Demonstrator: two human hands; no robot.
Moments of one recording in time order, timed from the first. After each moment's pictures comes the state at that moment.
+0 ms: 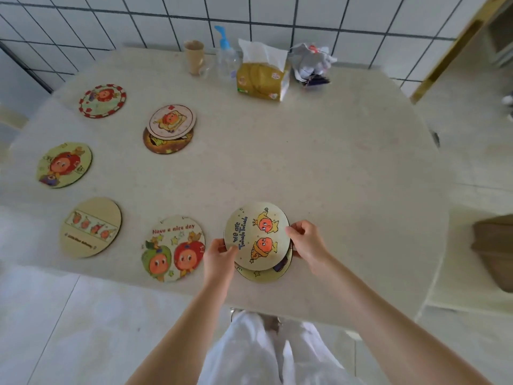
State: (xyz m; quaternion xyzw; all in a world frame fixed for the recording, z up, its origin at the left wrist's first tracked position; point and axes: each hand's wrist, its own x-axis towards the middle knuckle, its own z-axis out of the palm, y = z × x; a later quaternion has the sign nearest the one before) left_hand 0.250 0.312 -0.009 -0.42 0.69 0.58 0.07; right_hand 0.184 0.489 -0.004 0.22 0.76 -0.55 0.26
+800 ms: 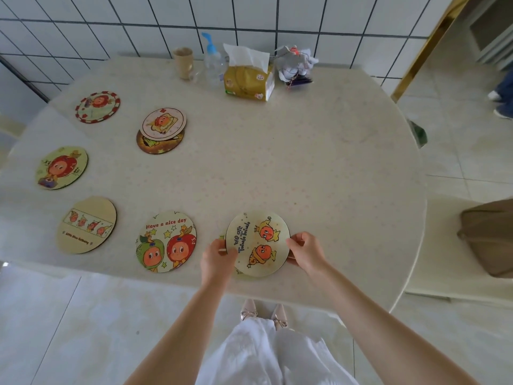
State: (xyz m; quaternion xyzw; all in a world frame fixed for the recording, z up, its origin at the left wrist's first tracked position) left_hand 0.272 0.331 -0.012 -0.36 0.79 0.49 0.09; right_hand 0.227 0.522 -0.018 0.27 0.73 -0.57 0.26
